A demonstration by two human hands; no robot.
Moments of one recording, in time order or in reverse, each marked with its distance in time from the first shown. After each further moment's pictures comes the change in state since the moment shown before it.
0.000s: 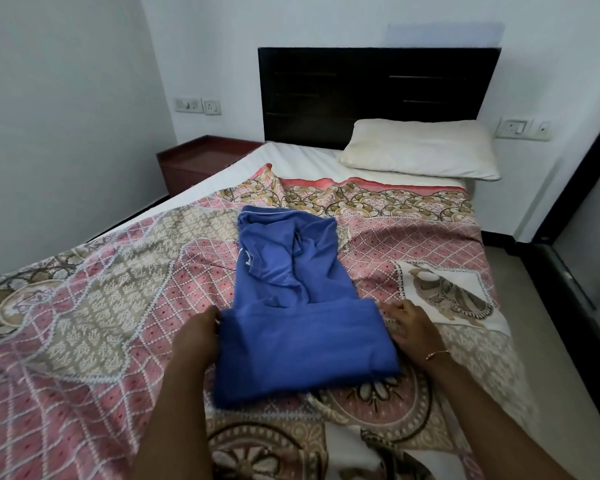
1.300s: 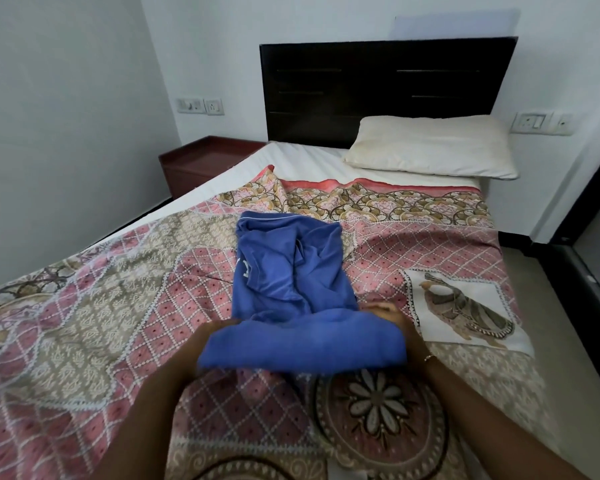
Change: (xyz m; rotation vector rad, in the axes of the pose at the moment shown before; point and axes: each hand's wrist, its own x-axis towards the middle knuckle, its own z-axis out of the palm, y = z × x) left_hand -0.014 0.030 -0.012 -0.477 0.040 0.182; right_hand 0.049 -0.015 0.024 0.599 -0.055 0.246
